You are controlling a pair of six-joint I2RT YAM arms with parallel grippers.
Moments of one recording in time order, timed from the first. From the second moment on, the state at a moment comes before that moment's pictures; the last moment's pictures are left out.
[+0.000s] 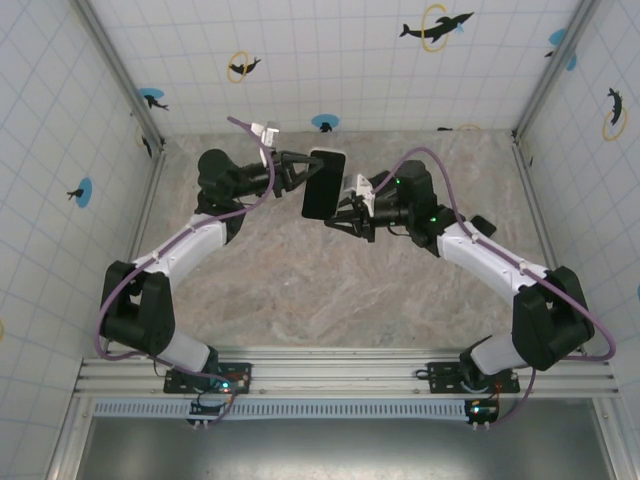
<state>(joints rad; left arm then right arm) -0.37 1.52 1.04 0.81 1.09 -0.80 0.57 1.45 1.01 0.08 -0.92 -0.27</state>
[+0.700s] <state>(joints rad) -0.37 1.51 1.04 0.82 1.09 -0.82 0.56 1.45 1.01 0.07 -0.96 -0.28</state>
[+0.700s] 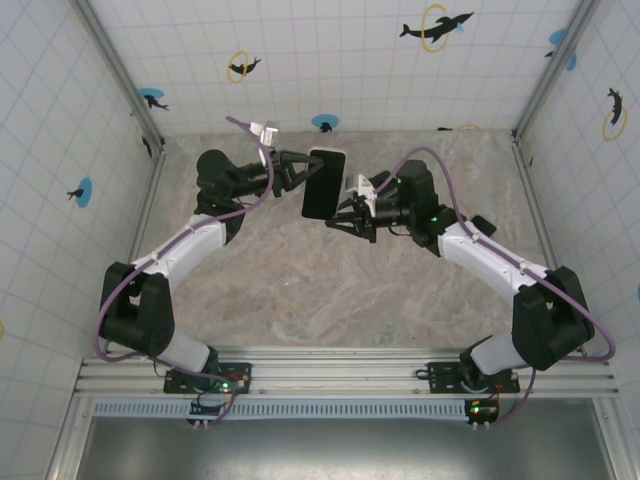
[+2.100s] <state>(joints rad) -0.37 1.48 1.01 0.88 1.06 -0.86 0.55 1.46 1.01 0.15 -1.05 -0.15</state>
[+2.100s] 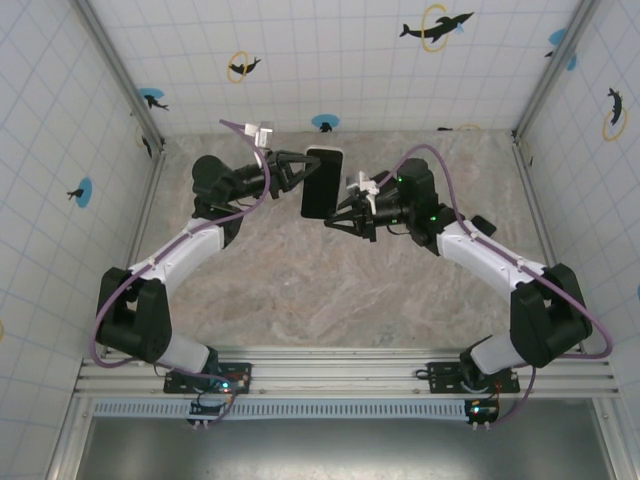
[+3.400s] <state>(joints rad) -0.37 1.47 0.98 0.93 1.11 -0.87 0.59 1.44 1.05 -0.06 -0.88 -0.46</state>
